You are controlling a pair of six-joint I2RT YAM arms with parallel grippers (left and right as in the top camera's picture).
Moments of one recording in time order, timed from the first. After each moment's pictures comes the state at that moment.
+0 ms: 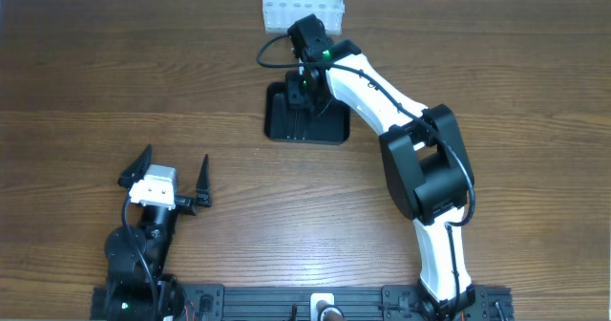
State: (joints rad) left arm -0.07 0.01 0.01 -0.07 0.08 0.06; right arm 0.48 2.21 1.70 -0.75 -0.17 0.42
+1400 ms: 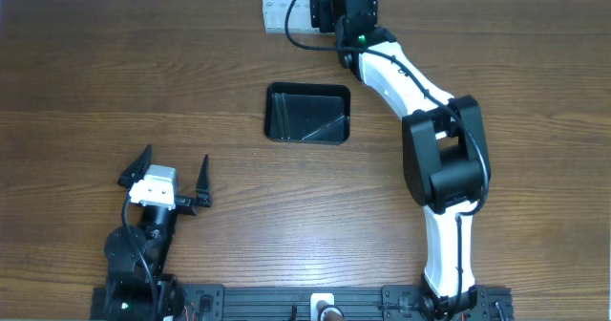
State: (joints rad) left arm -0.07 0.01 0.01 -0.07 0.08 0.06; right arm 0.33 2.23 1.70 -0.02 0.22 0.12
